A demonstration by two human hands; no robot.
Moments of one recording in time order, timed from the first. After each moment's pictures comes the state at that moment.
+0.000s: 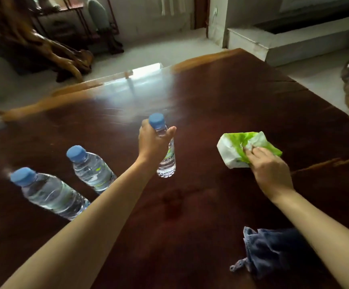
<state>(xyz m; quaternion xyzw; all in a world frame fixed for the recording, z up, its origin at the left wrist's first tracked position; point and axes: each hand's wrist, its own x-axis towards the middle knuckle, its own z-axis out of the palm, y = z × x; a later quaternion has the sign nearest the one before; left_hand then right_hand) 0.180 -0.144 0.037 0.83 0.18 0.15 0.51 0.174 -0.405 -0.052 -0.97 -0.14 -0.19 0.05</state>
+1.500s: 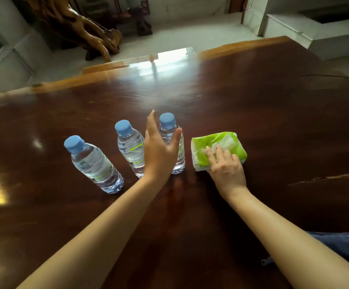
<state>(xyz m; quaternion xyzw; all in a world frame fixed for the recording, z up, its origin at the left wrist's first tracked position) 0.104 -0.082 0.022 0.84 0.17 0.20 0.47 0.145 -0.231 -0.078 -0.97 -0.20 -0.11 -0.13</state>
